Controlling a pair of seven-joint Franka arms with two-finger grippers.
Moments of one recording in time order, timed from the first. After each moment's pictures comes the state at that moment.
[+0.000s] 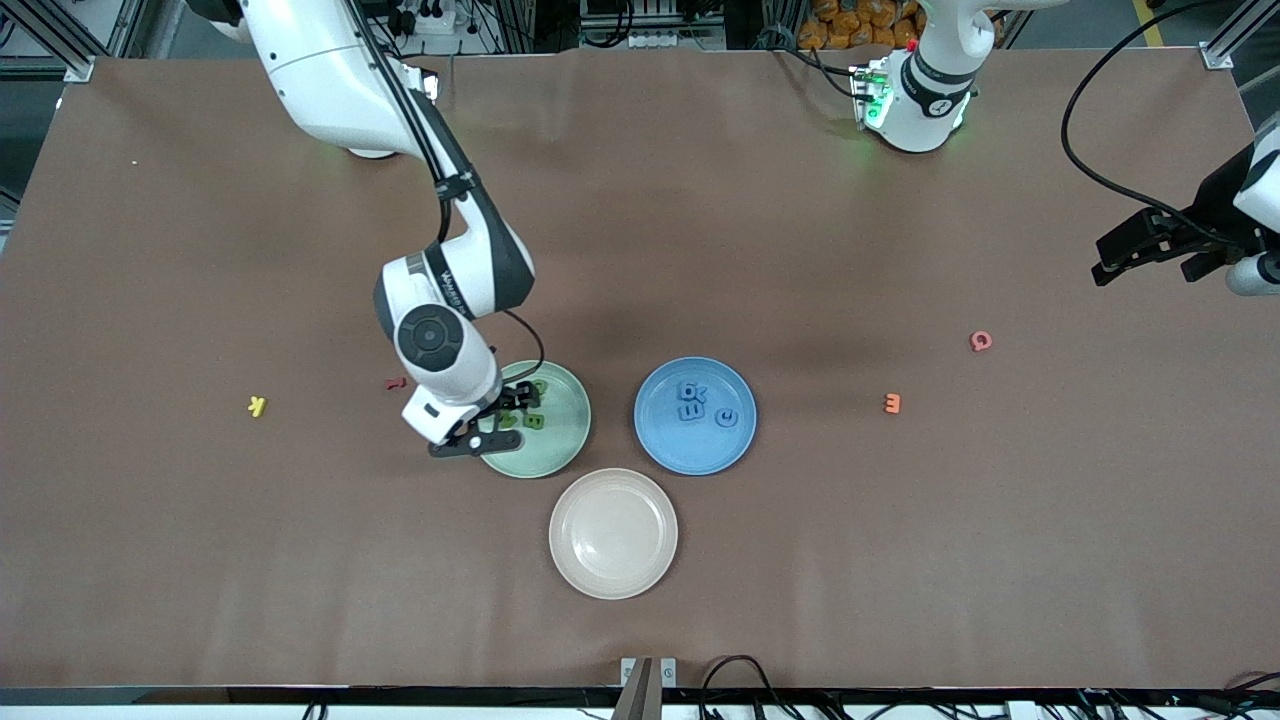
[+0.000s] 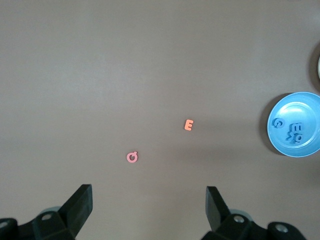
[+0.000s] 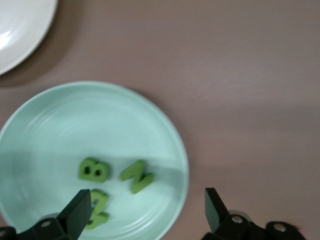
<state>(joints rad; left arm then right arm) -0.05 -0.01 0.01 -1.60 -0.02 1.64 -0.09 0.64 0.63 -0.24 -1.65 0.13 2.23 0.26</state>
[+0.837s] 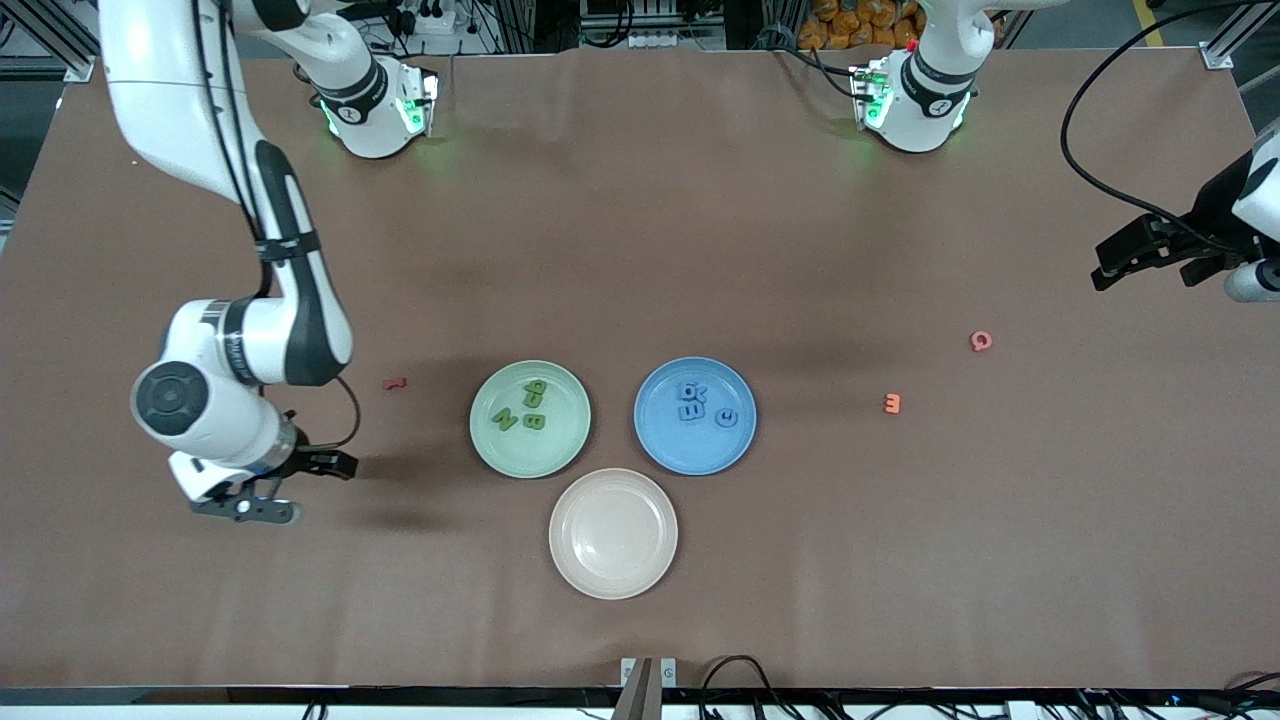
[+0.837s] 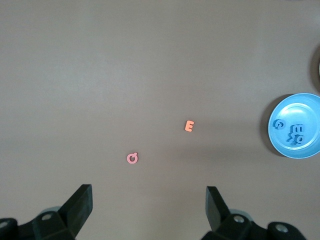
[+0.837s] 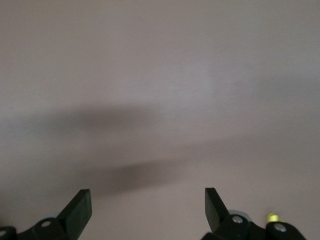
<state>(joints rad) -0.05 0.00 0.01 -1.60 -0.02 1.65 -0.09 0.33 0.62 -0.31 -1.59 0.10 2.22 0.15</state>
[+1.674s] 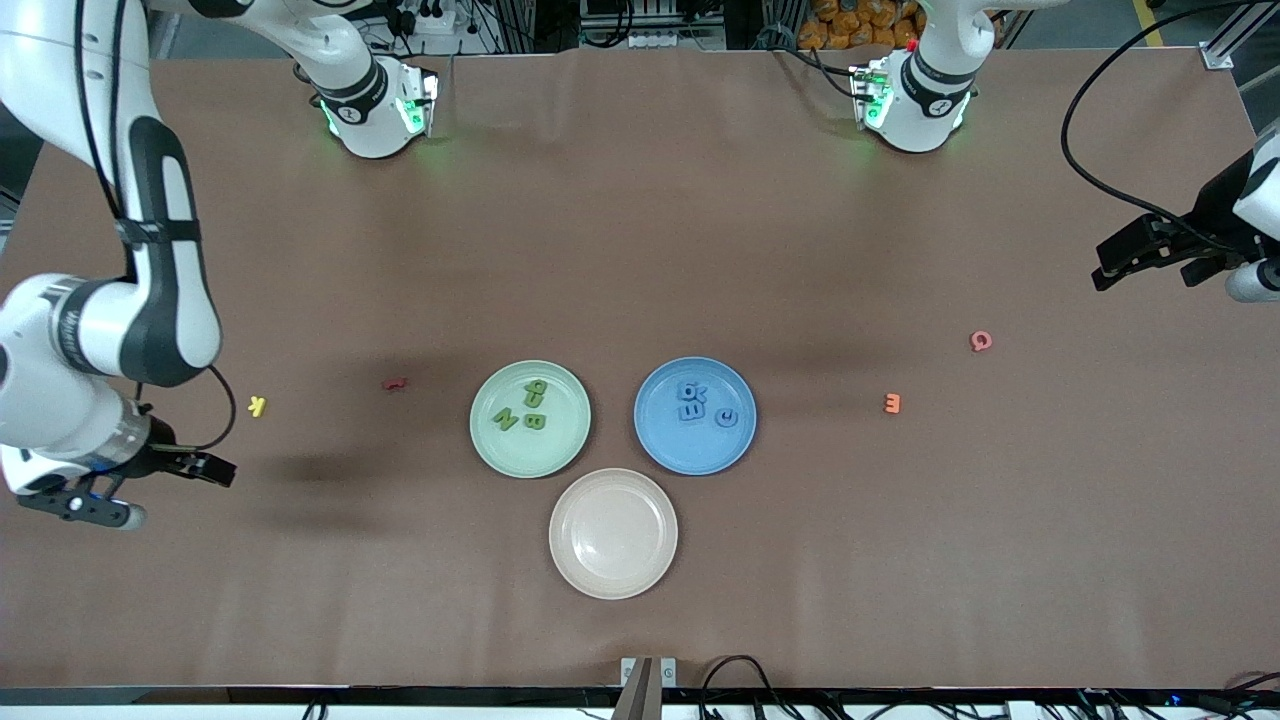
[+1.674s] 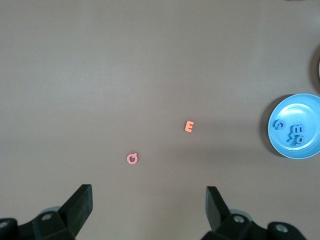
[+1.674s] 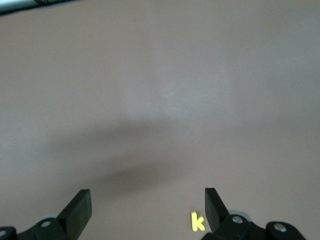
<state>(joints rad) -0.05 0.00 0.01 -1.60 -0.02 1.65 -0.09 0.15 0.52 -0.31 -1.56 0.09 2.16 0.08</state>
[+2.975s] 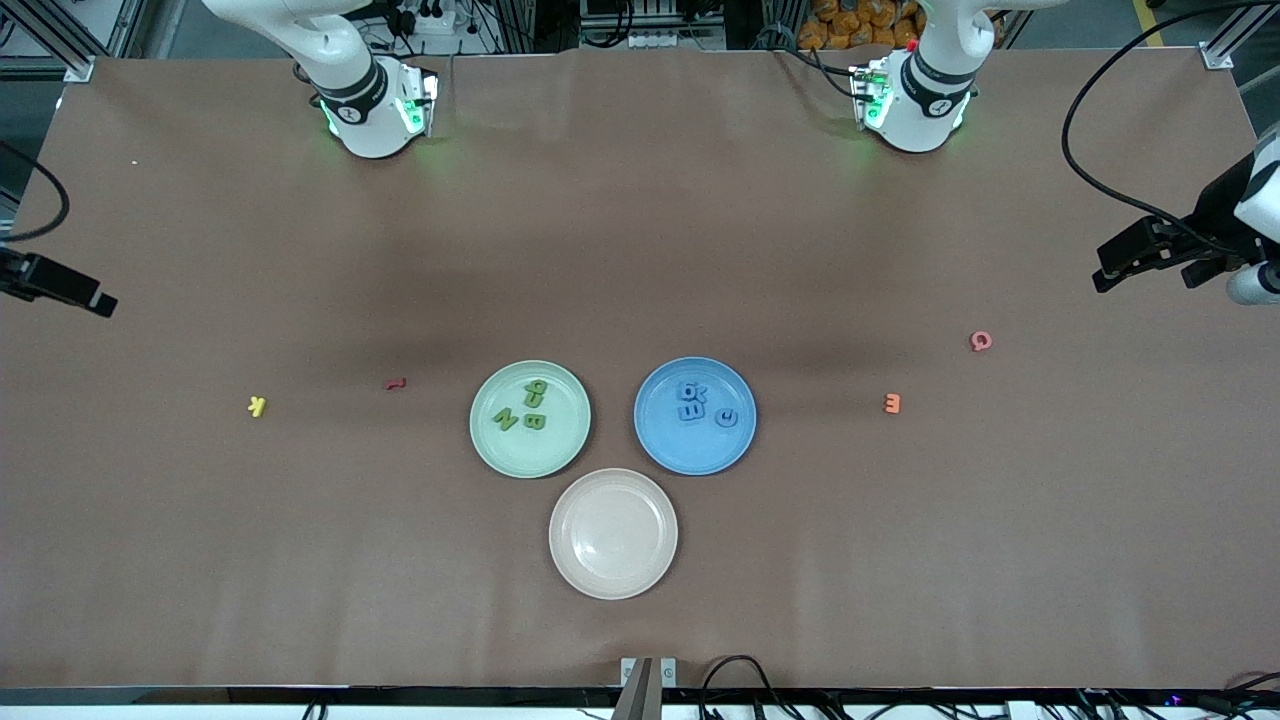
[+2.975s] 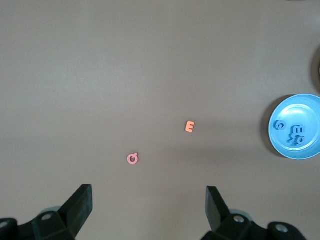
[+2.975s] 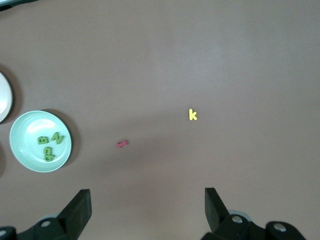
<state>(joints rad) -0.05 0.00 0.01 -1.60 -0.02 1.65 -0.09 0.14 0.10 -0.30 -1.46 0.09 1.54 0.08</state>
